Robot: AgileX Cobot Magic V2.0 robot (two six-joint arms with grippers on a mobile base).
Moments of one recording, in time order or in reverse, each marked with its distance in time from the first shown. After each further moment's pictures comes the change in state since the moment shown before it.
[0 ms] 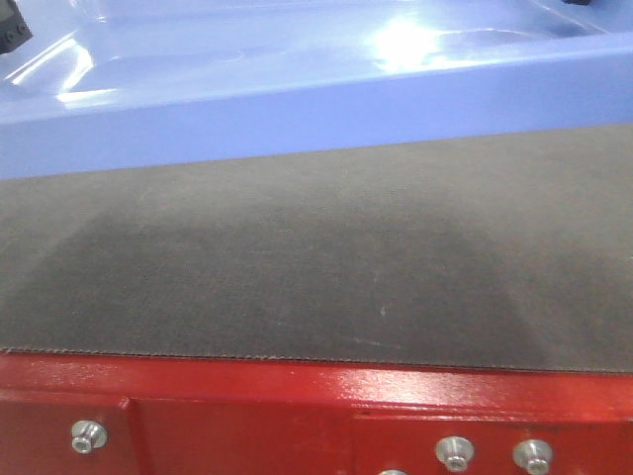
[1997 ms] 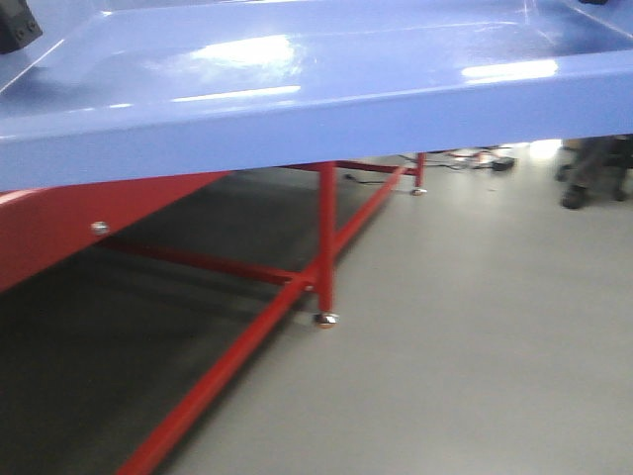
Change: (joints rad) left arm 0.000 0.000 0.000 -0.056 0.008 0.000; right arm -0.002 -0.002 0.000 -0.025 0.008 -0.004
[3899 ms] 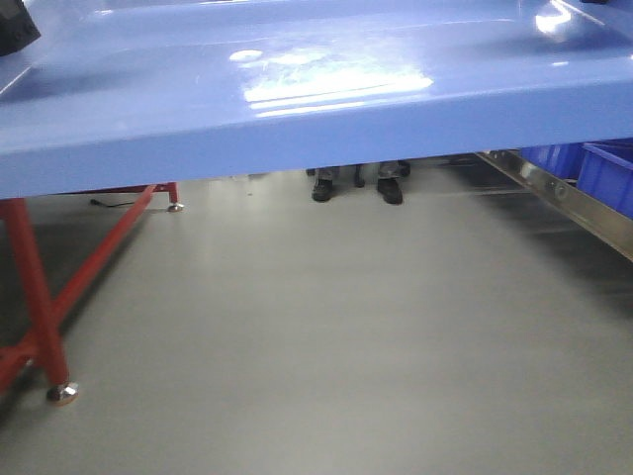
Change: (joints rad) left arm 0.000 0.000 0.002 -0.004 0.006 0.002; right arm 0.000 -0.002 0.000 -0.002 0.004 0.000
